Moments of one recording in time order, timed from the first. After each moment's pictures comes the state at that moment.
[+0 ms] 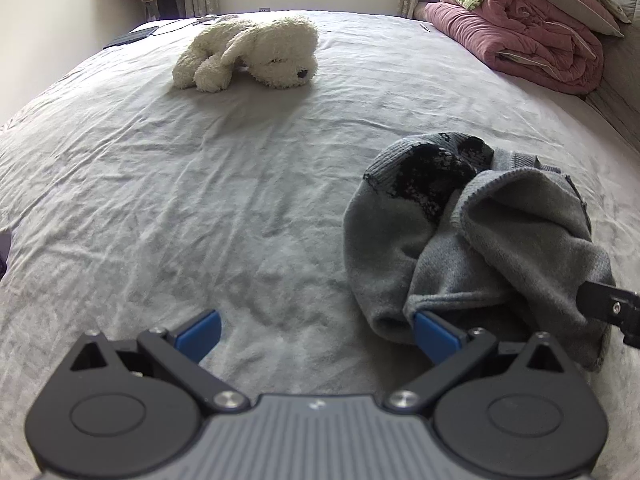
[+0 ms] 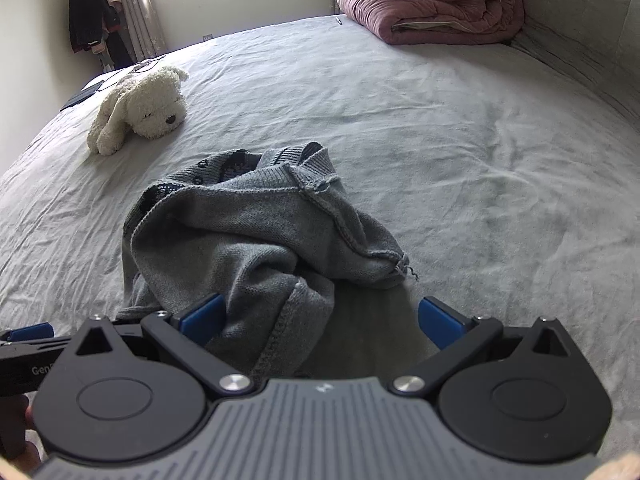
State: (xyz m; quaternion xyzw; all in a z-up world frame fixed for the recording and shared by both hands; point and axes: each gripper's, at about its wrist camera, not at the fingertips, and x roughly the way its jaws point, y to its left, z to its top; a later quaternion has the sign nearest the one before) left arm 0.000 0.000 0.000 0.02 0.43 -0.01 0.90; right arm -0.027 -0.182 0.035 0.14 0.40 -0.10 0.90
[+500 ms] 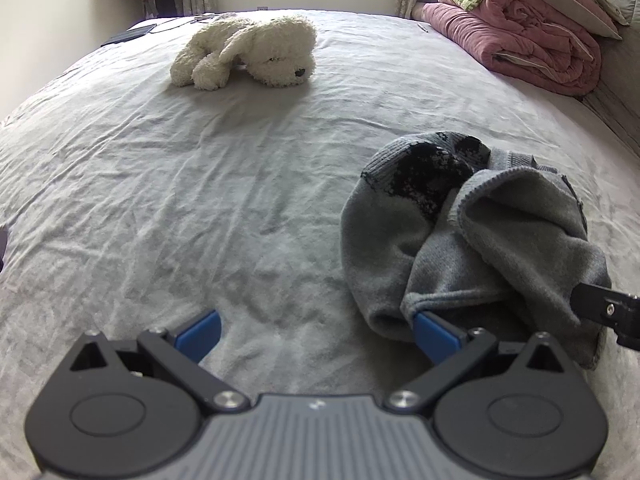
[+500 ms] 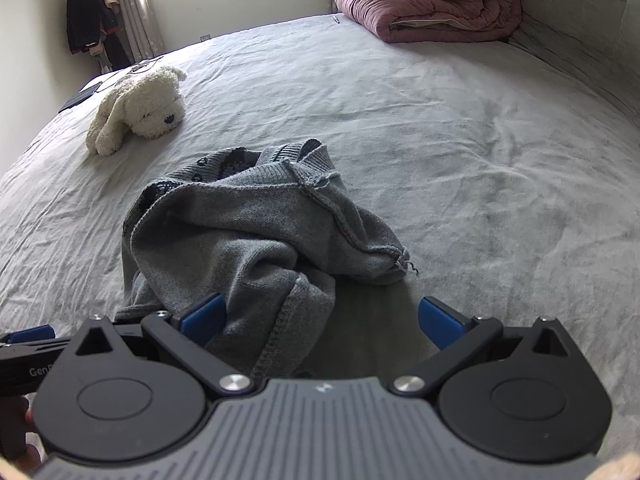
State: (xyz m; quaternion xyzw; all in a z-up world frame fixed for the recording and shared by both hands) left arm 0.000 0.002 -0.002 0.01 0.43 -0.02 0.90; right arm -0.027 -0.182 0.033 0.12 0.39 -0.11 0.90
